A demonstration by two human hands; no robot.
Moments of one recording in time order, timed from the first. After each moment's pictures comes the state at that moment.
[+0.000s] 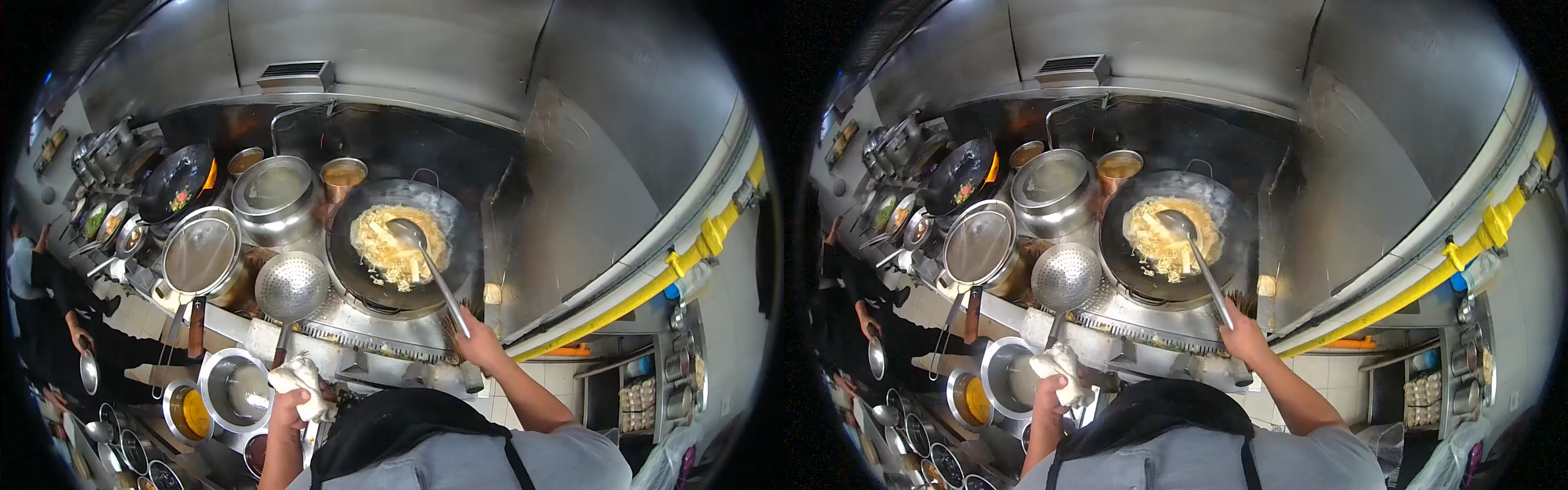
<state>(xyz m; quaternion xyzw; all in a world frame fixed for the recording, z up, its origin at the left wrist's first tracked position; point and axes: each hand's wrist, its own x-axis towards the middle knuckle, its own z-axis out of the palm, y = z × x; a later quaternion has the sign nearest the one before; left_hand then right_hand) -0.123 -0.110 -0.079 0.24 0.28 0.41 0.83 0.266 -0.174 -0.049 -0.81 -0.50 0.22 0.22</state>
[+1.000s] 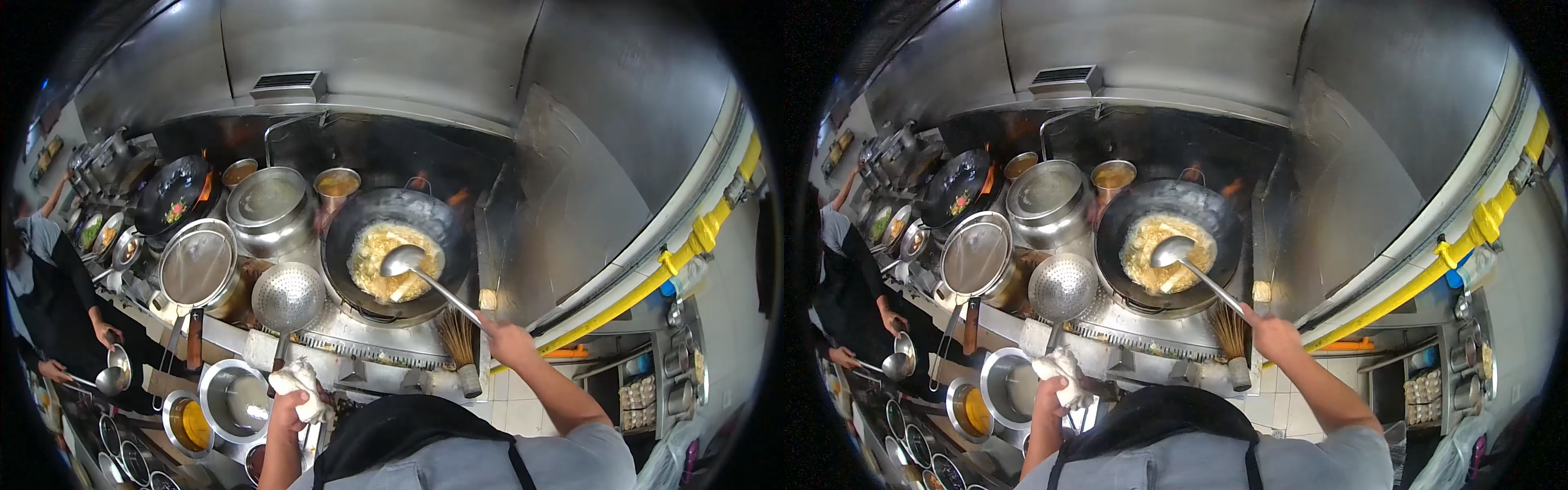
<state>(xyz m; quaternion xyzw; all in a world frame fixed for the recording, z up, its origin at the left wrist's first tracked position) -0.120 -0.095 -0.086 0.25 0.28 0.41 0.83 0.306 -0.200 -0.001 -0.81 -0.57 0.08 -0.05</state>
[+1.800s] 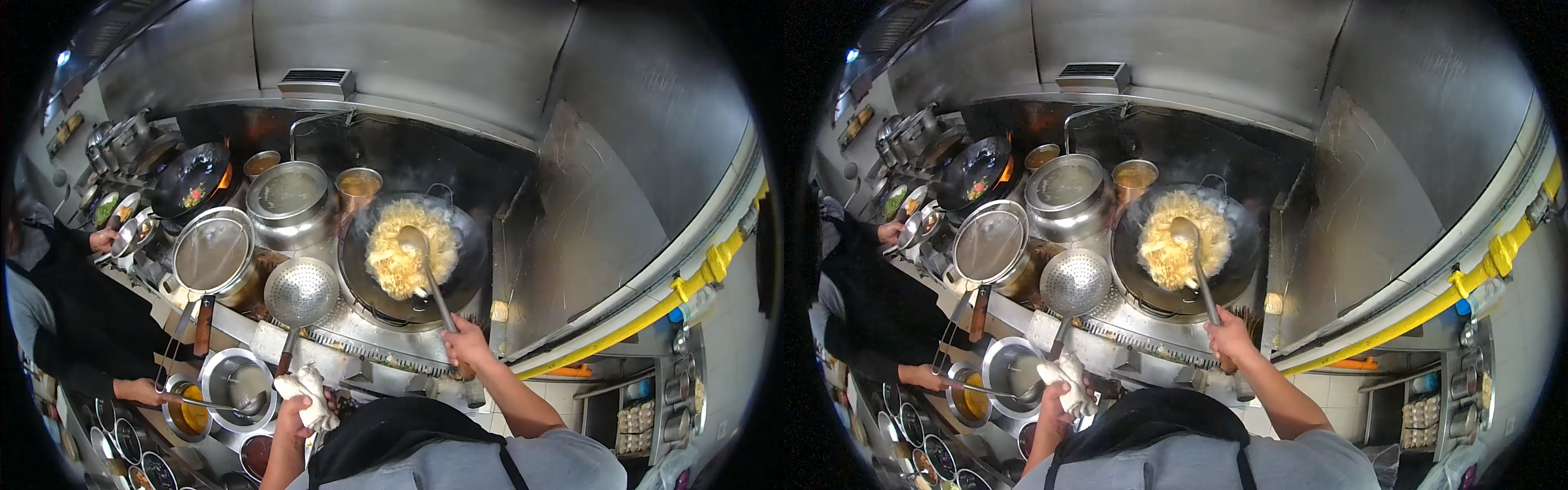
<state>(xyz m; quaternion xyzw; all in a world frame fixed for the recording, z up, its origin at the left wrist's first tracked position) -0.126 -0.120 -0.075 0.18 0.28 0.40 0.86 0.251 -0.124 -0.057 -0.69 -0.26 0.50 0.46</state>
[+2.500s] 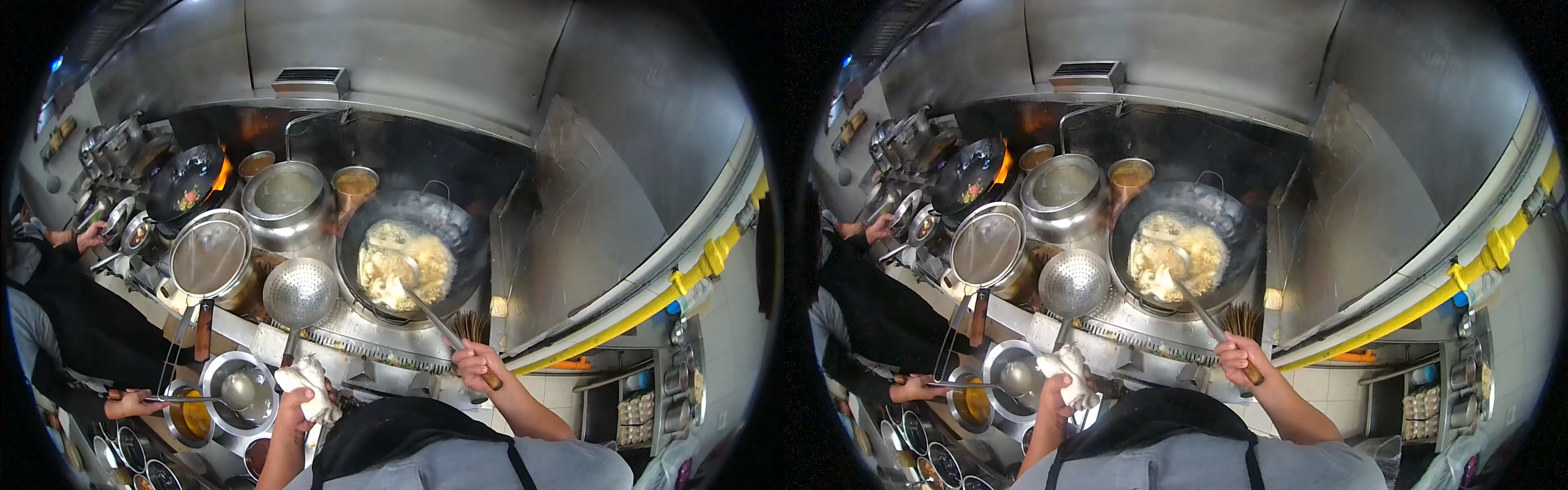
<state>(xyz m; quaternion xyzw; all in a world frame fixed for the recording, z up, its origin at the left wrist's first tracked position) -0.126 -0.098 -0.076 0.19 0.25 0.40 0.86 0.266 -0.175 -0.063 -0.17 0.14 0.82 0.52</state>
